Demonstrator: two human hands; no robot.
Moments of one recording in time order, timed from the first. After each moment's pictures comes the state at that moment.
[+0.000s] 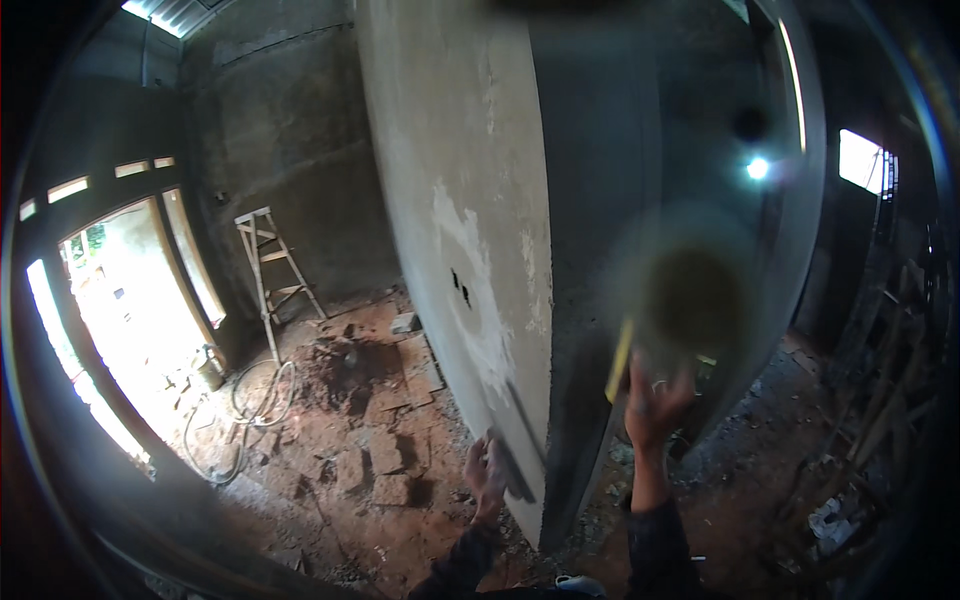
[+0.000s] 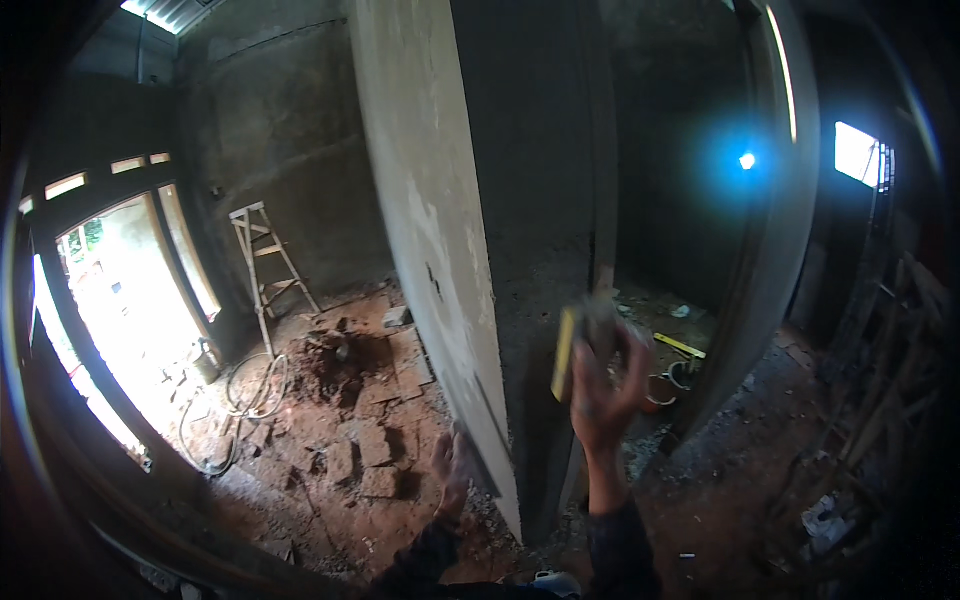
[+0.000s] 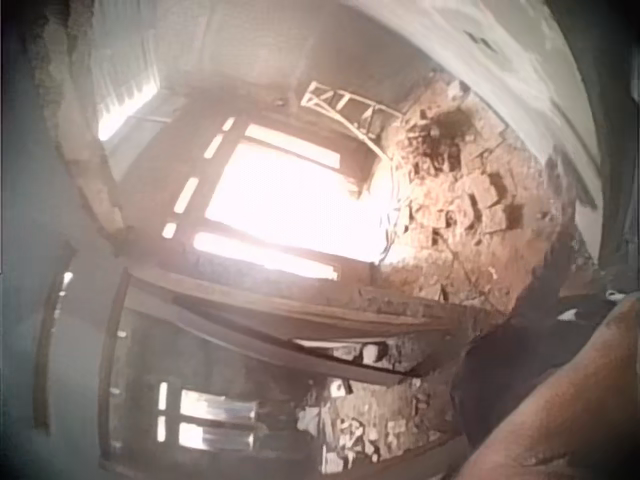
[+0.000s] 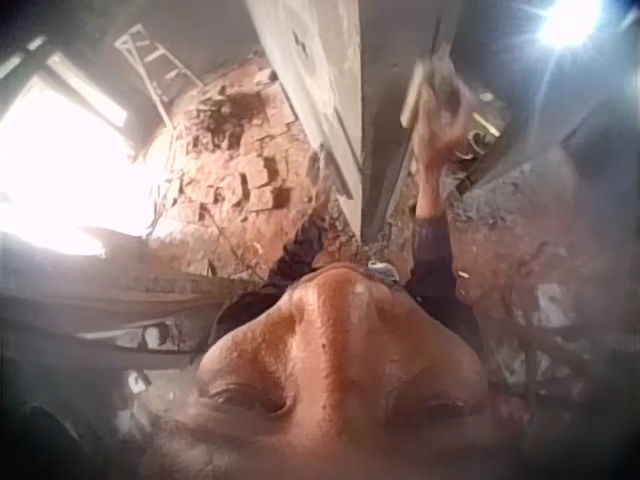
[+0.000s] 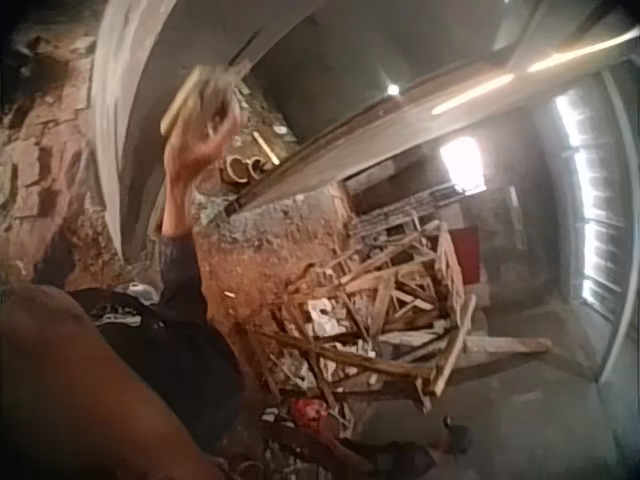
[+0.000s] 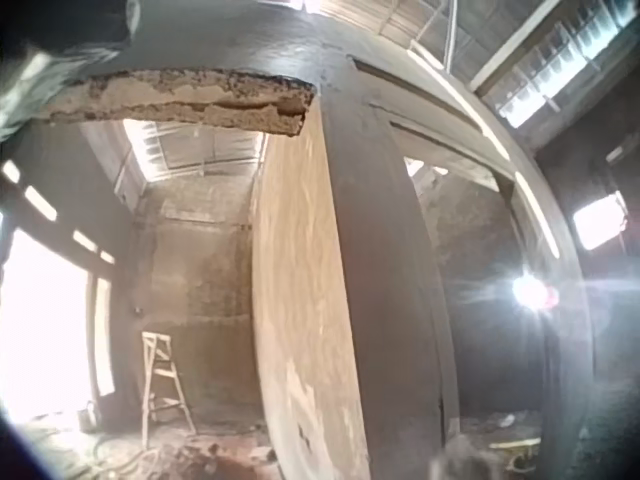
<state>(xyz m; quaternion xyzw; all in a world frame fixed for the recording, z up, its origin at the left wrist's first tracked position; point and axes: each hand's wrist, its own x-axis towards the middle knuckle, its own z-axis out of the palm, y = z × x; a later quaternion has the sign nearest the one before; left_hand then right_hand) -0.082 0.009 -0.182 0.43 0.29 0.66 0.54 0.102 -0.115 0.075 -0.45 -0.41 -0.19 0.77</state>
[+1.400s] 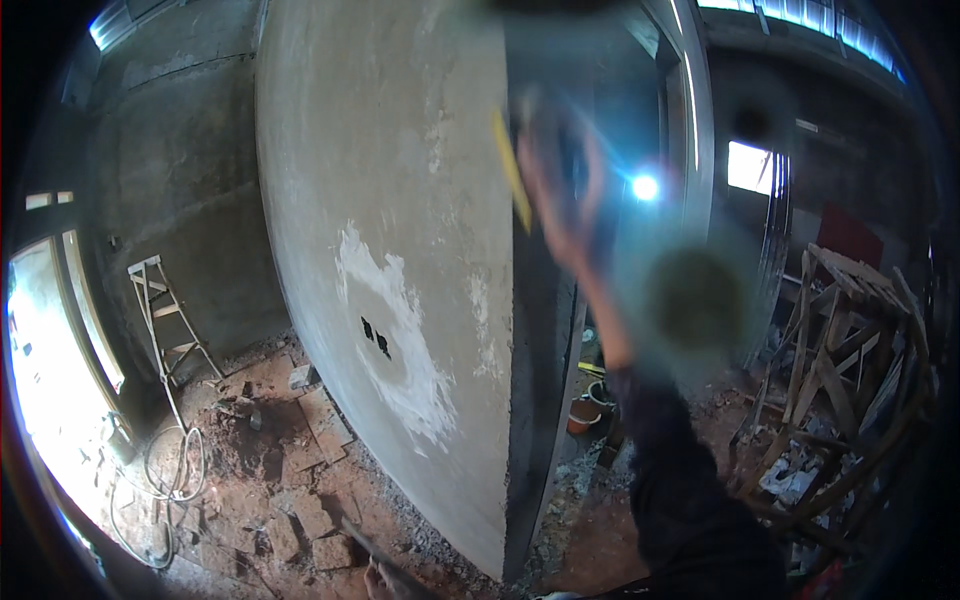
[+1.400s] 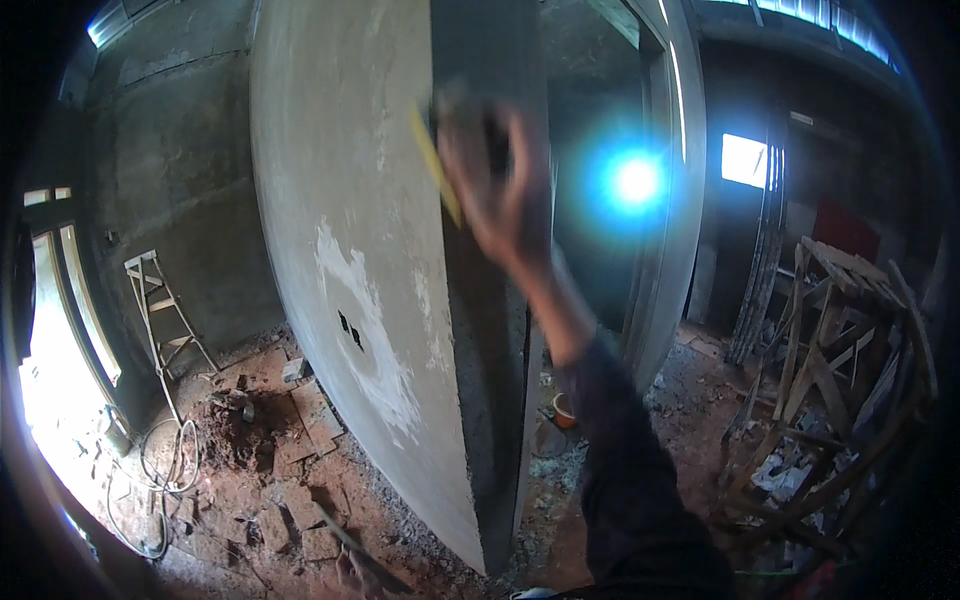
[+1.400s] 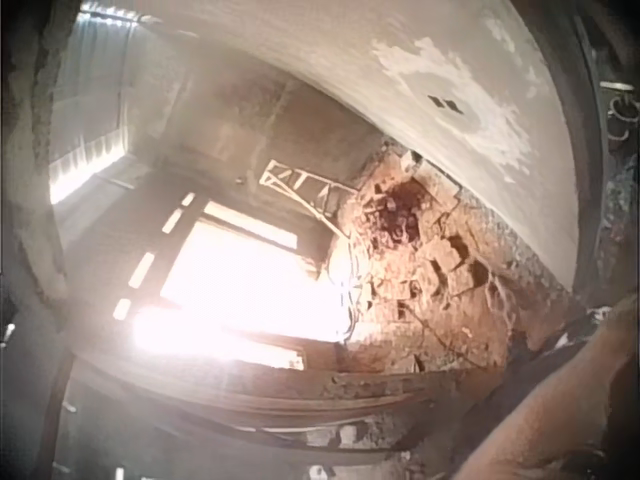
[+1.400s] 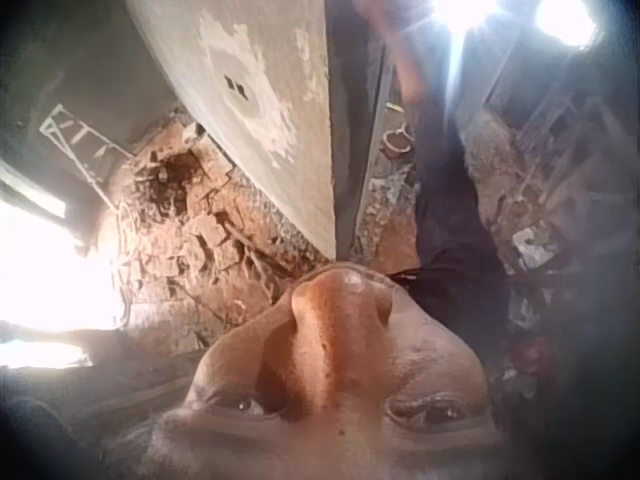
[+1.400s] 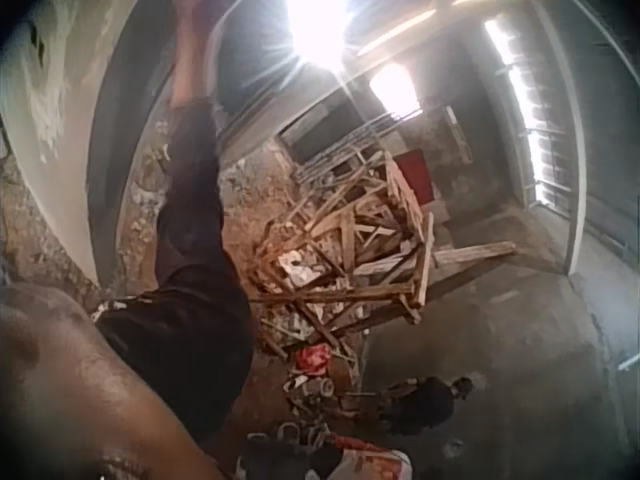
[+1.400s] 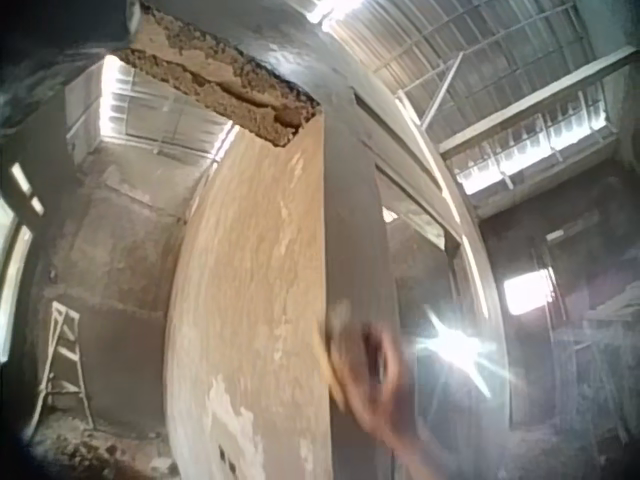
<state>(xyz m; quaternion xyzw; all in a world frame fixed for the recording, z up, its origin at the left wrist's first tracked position) -0.200 -0.031 -0.216 0.40 0.47 0.64 0.46 0.110 -0.060 0.322 -0.31 -0.56 -0.38 0.67</state>
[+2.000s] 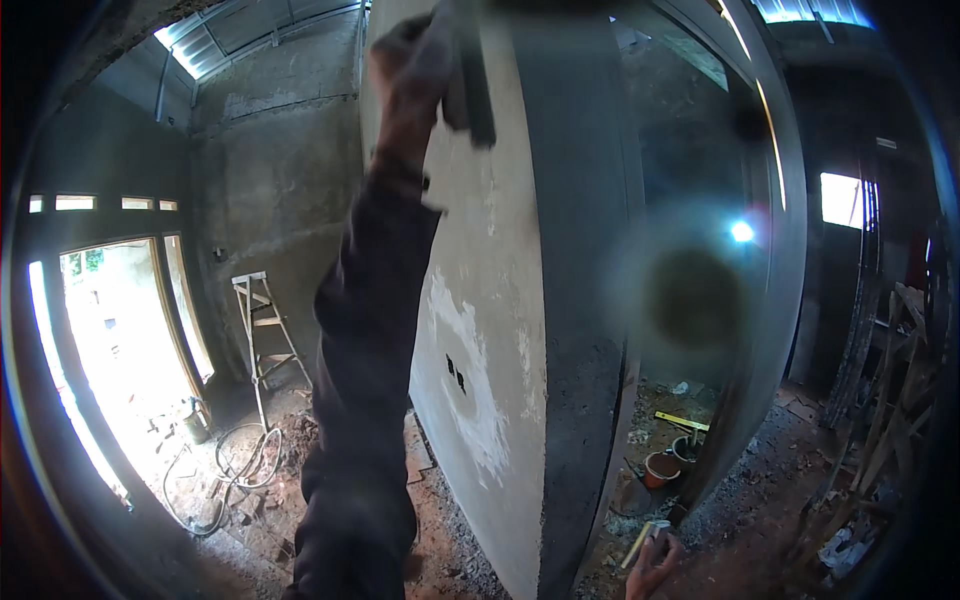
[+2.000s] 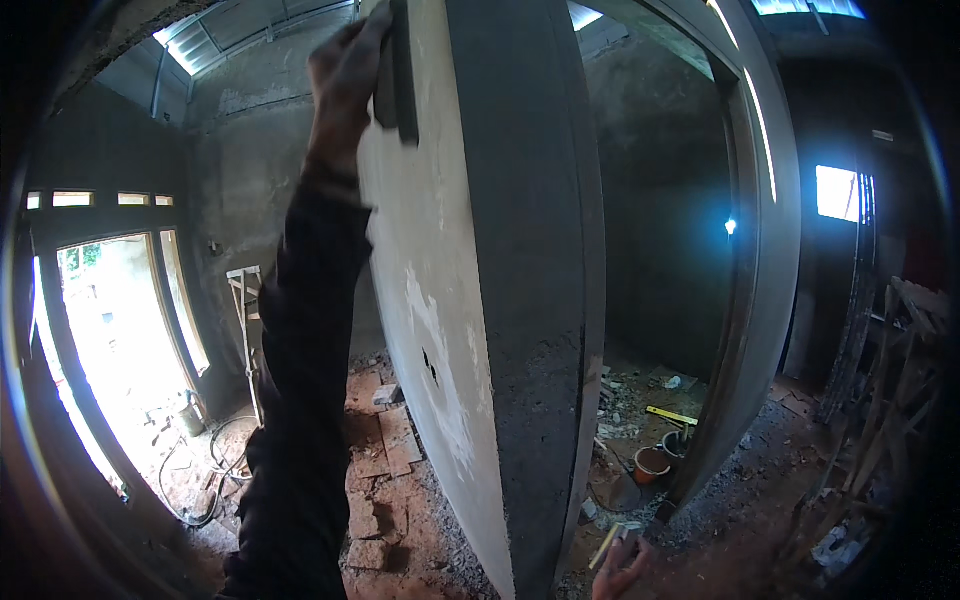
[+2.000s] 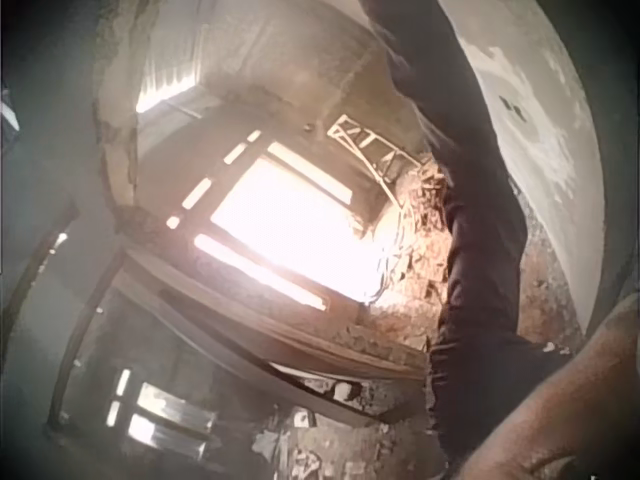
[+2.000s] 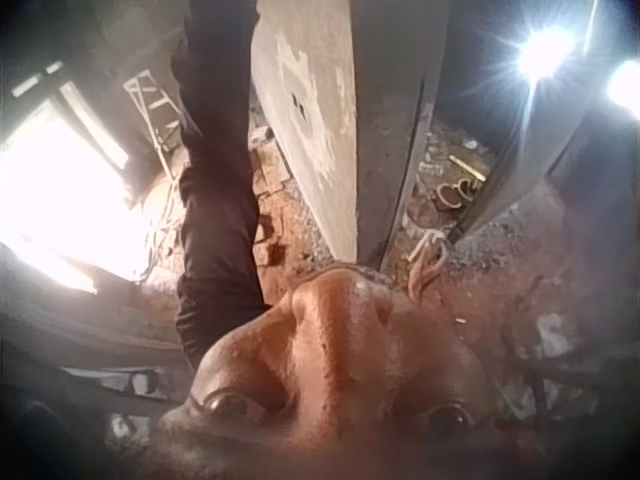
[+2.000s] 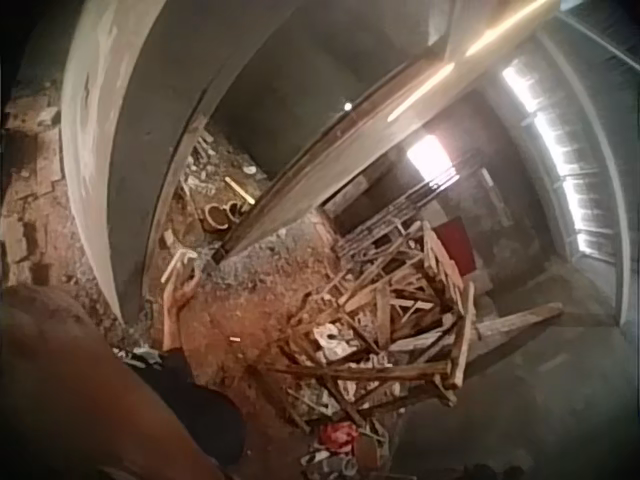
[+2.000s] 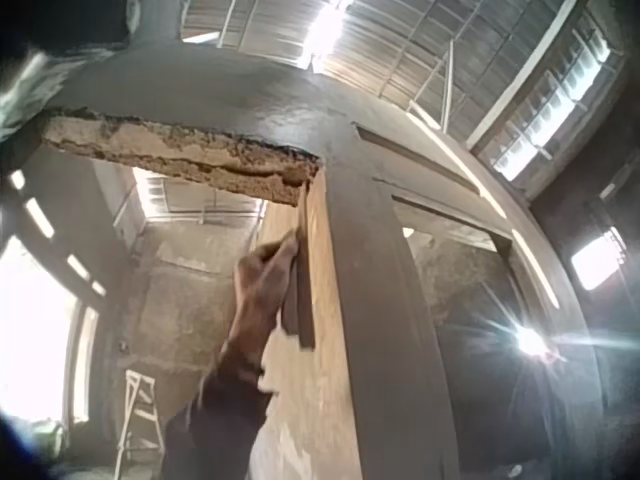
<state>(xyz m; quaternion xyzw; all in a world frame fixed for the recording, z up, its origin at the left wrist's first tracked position) -0.066 0.039 0.518 0.59 -0.09 0.79 0.14 0.104 -0.214 -0.146 -0.68 -0.16 -0.10 0.71</state>
